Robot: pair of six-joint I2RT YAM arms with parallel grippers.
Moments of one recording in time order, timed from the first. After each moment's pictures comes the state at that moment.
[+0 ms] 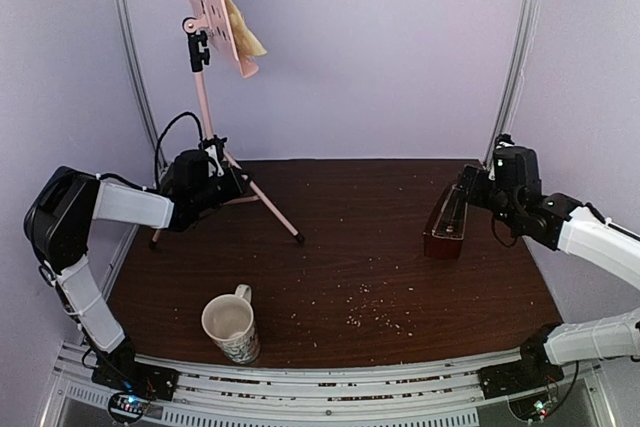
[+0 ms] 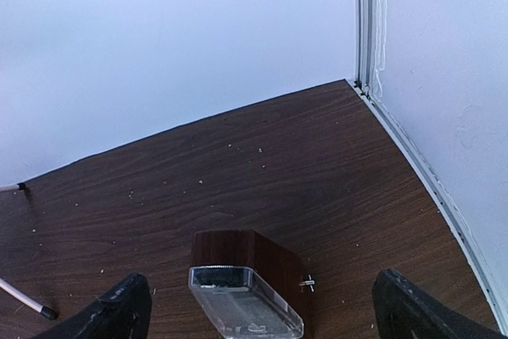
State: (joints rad) left arm -0.41 1.75 0.94 0.53 0.10 -0.60; right arm 0.46 1.08 0.82 -0.21 0.54 0.46
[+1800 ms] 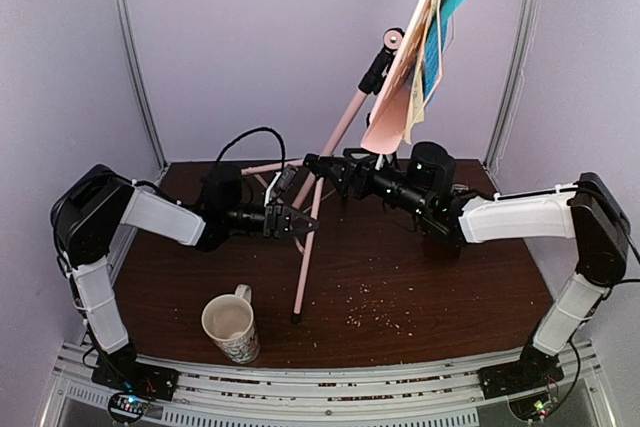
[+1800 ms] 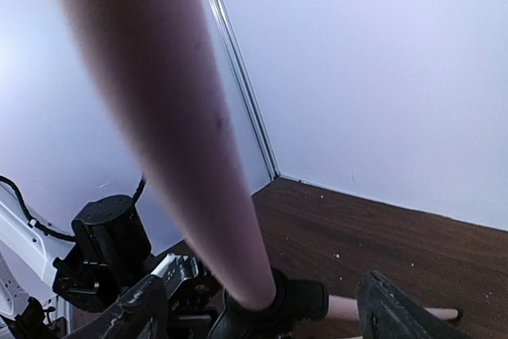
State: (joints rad) left arm -0.61 1.88 0.95 0.81 1.05 -0.60; right arm 0.76 1.67 1.03 0.74 -0.12 0.32
